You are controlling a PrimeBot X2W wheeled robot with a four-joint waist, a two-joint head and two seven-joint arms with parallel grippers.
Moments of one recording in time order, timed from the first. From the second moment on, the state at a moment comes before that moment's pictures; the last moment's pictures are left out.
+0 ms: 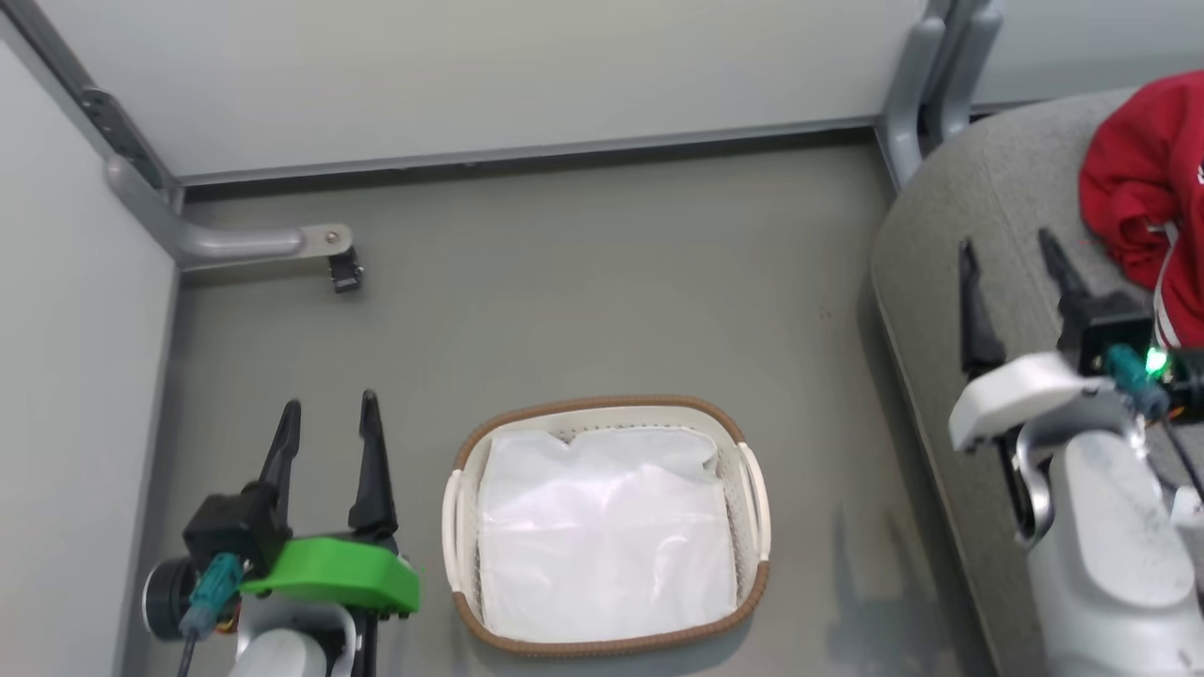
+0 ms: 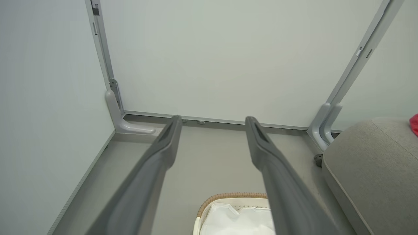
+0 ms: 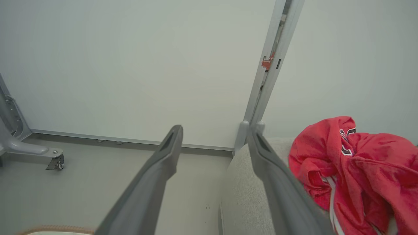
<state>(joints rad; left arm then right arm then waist) -0.14 0.20 -0.32 0.18 -0.48 0.15 -0.26 -0.47 -0.07 -0.14 0.47 -0.08 0.13 -0.26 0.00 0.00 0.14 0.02</state>
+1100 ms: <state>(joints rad) 0.03 0.07 -0.12 0.25 -0.37 0.02 -0.26 -0.09 -0.05 0.01 0.28 0.14 0.13 -0.26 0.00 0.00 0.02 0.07</state>
